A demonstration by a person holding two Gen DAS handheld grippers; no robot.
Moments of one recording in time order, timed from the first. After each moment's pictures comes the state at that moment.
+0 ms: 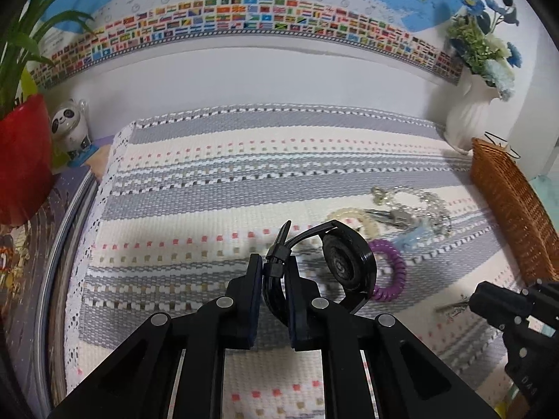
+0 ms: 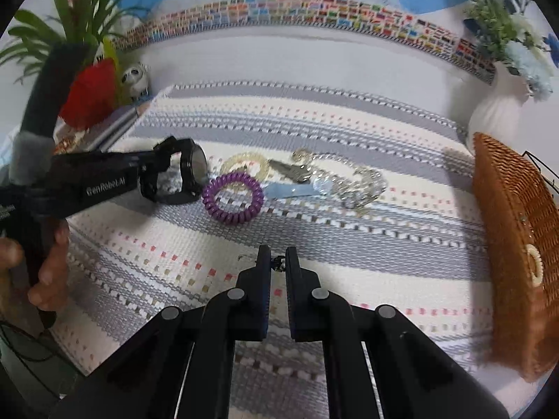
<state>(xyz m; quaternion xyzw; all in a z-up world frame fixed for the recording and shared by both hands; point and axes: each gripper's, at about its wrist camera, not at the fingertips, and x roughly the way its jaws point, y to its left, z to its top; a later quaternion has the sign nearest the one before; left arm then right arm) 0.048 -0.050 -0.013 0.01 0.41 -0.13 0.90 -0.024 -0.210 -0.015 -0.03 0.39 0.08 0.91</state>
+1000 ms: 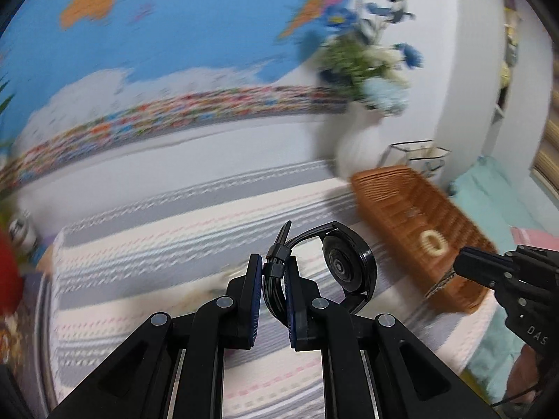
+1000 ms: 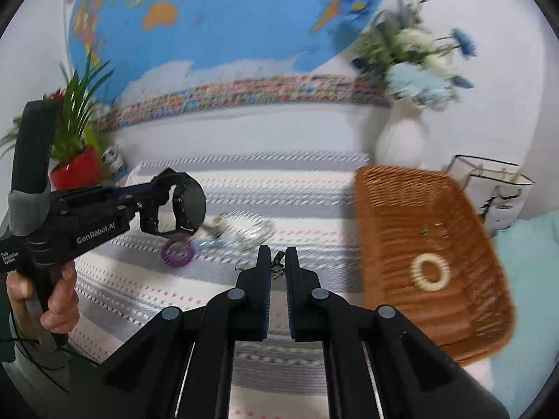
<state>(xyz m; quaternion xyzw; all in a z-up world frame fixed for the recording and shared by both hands) 0.010 -0.191 0.092 0.06 0.33 -0.26 0.90 -0.089 -0.344 0.080 0.04 0.31 0.02 0.95</state>
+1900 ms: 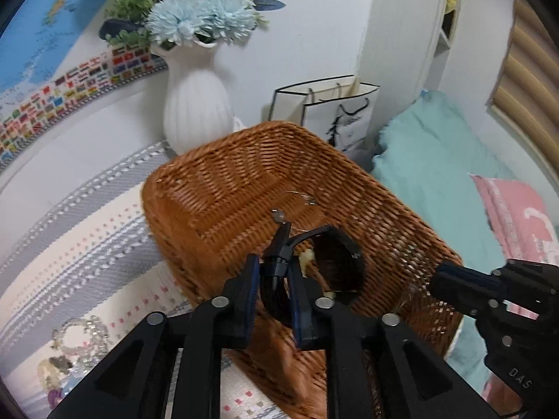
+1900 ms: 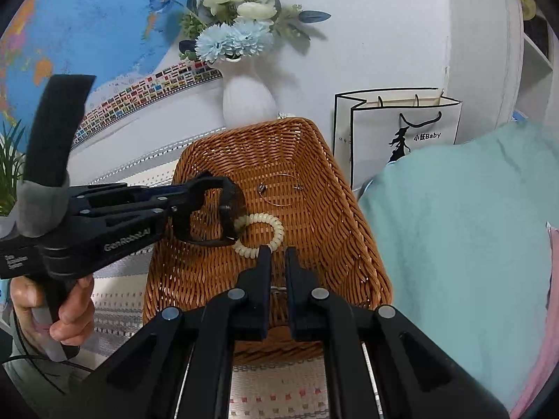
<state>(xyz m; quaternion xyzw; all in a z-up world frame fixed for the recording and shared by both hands) 0.030 -0.417 0.042 0.13 0.41 -0.38 0.82 -0.109 -0.517 0.037 0.14 0.36 -0.08 0.92</state>
